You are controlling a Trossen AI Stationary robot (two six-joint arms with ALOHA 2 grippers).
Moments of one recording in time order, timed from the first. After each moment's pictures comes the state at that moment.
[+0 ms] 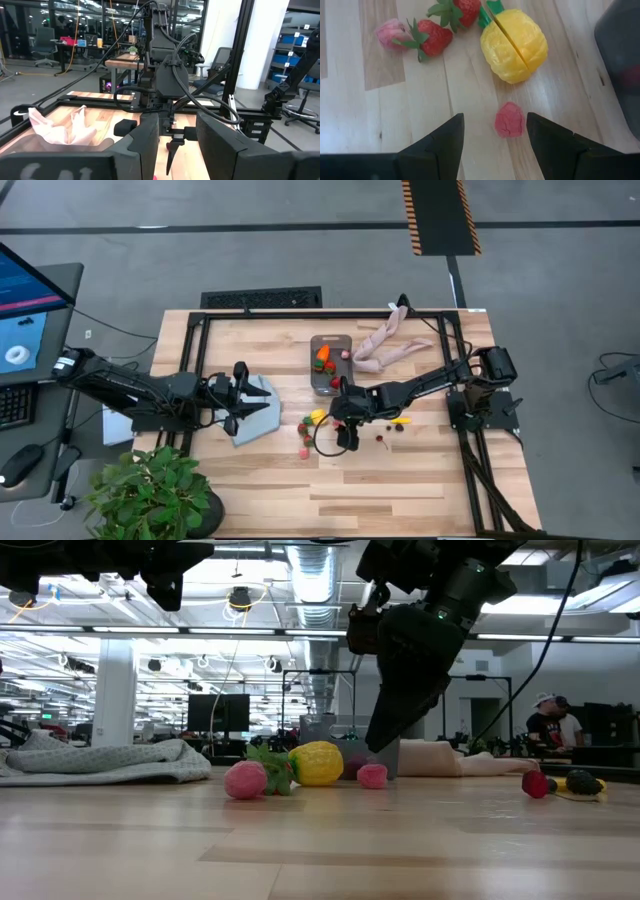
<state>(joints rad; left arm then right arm) -0.20 0.74 0.28 0.57 -0.15 -0.10 0.15 1.79 1.06 -0.31 0.03 0.31</state>
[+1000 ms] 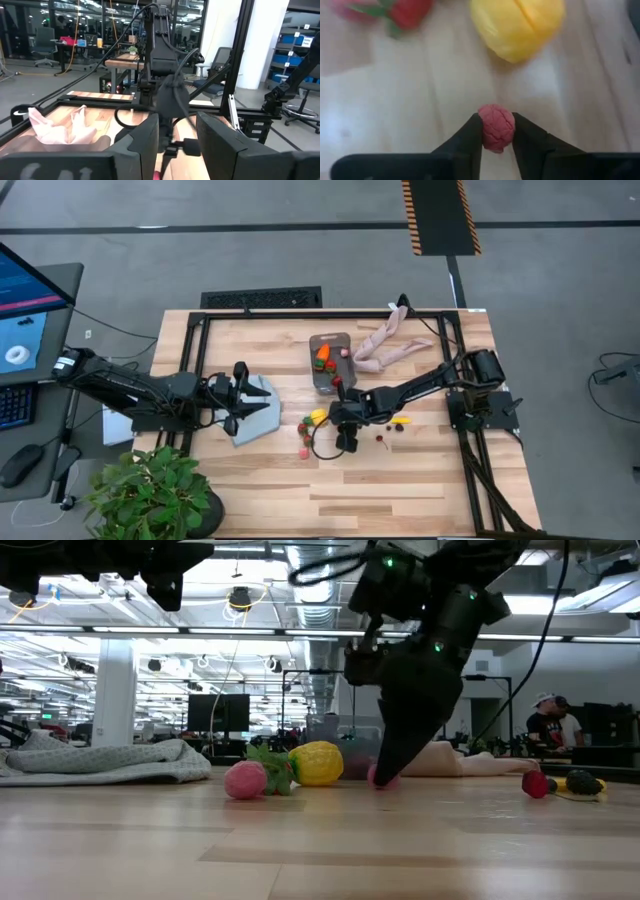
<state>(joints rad) -0.20 0.74 0.28 0.57 -0.15 -0.10 0.16 1.88 1.08 -0.33 0.04 0.33</state>
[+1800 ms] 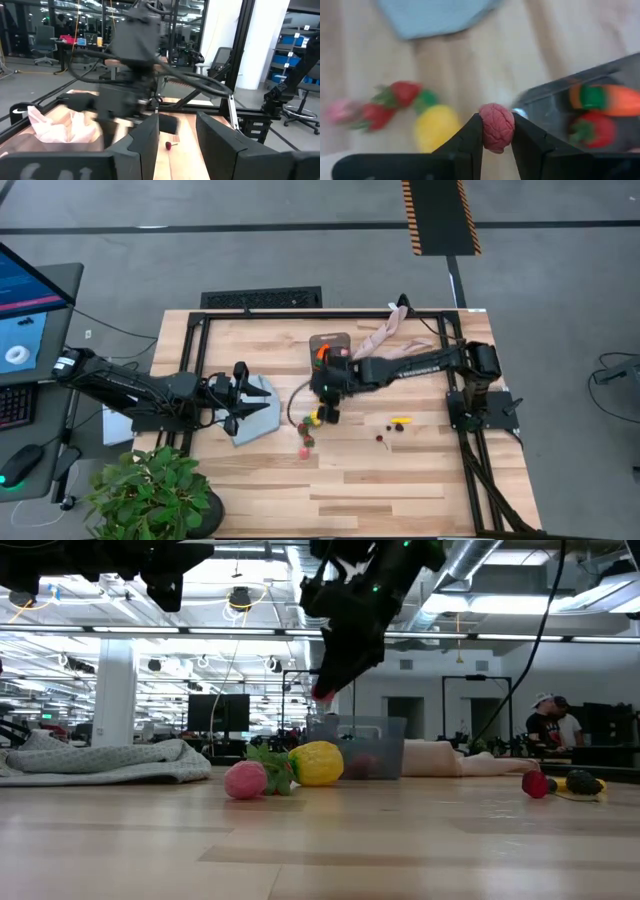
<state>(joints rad) -0.20 0.74 0.28 0.56 -0.15 -0.11 0.00 1.88 1.43 -0.57 0.13 0.11</state>
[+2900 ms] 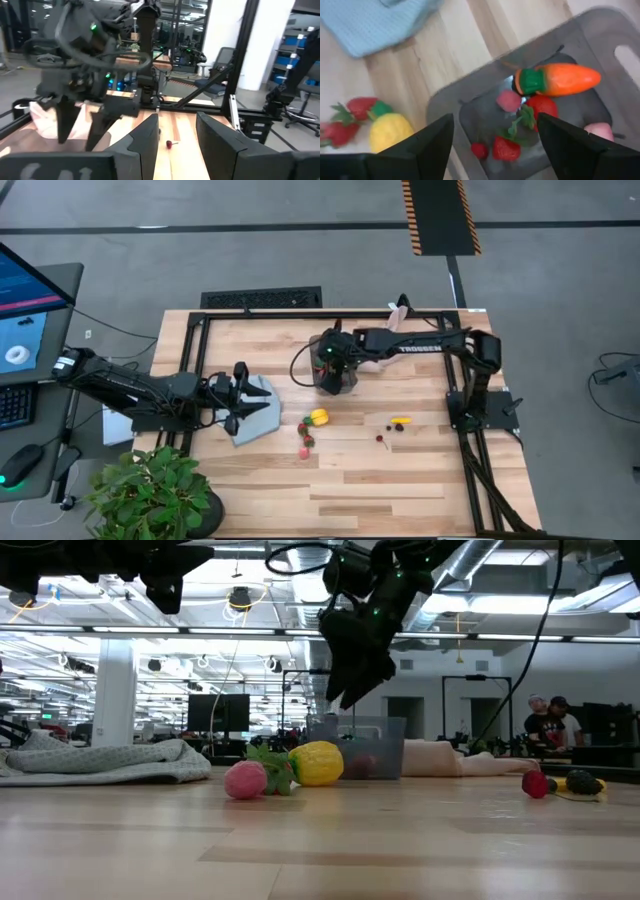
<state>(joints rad) -0.20 0.74 0.28 0.56 -0.16 -0.13 -0.20 1.85 1.44 -0.64 -0.01 0.13</state>
